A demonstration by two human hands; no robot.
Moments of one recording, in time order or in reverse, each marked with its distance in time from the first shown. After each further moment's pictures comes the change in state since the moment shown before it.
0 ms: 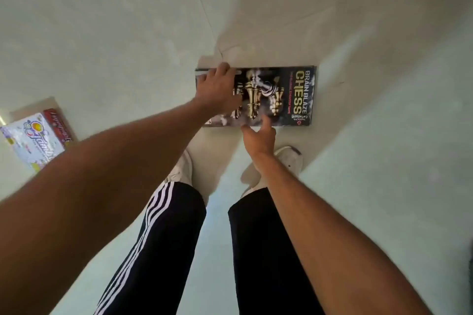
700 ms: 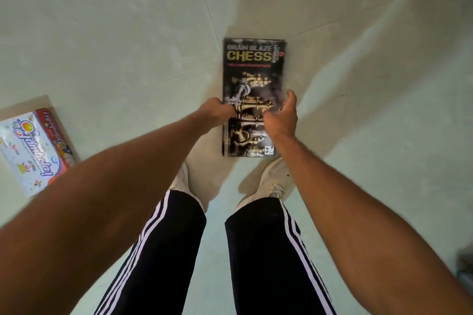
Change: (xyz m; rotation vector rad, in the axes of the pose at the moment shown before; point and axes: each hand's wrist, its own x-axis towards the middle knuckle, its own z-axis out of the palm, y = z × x) left_hand -0.019 -0.015 -0.001 -0.804 -0.278 -0.408; right_hand 0.052 -0.044 -0.024 -0.072 0.143 -0.116
